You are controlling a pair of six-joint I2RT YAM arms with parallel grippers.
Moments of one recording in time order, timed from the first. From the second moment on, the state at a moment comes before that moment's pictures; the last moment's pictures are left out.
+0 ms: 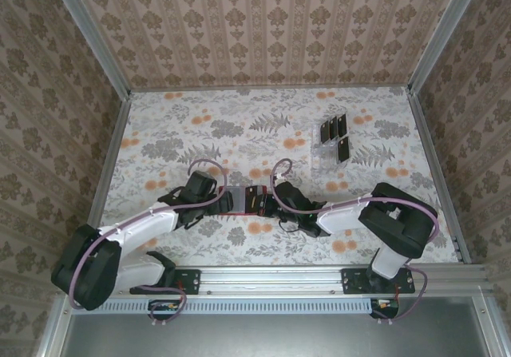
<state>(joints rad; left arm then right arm) -0.61 1.20 0.47 -0.29 -0.07 -0.60 0.92 1.66 0.58 0.55 0.02 1.01</state>
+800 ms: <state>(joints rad) -0.65 1.26 0.48 -0.31 -0.19 -0.65 0.92 1.74 0.58 0.71 0.09 1.03</state>
